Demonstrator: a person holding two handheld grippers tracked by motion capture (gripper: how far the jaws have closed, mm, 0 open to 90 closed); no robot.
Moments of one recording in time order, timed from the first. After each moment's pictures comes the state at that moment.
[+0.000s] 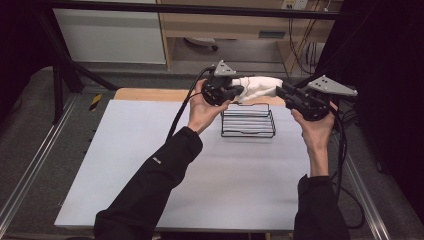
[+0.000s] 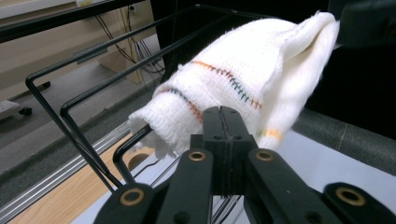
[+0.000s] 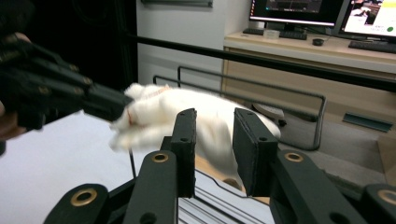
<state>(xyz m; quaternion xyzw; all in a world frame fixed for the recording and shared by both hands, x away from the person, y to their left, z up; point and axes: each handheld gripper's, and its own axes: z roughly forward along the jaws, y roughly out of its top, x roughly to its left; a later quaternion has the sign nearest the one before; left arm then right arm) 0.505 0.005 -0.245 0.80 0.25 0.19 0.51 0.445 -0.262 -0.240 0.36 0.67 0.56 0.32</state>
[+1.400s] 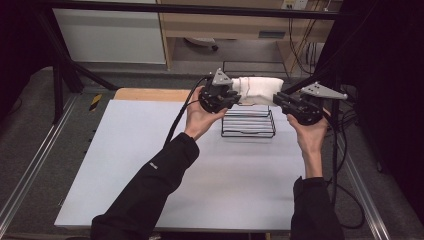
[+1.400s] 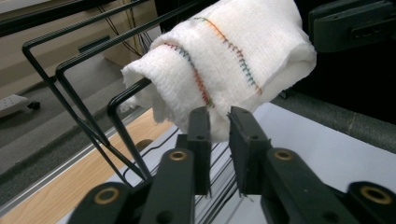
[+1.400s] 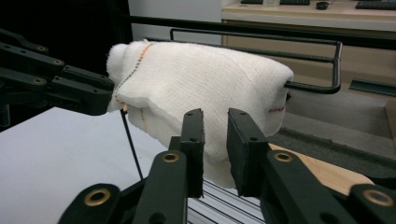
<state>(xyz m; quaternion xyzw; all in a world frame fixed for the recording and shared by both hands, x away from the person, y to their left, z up) 0.493 0.015 -0.257 0.81 0.25 0.20 0.49 0.450 -0.261 -0.265 0.41 0.69 0.53 0.29</state>
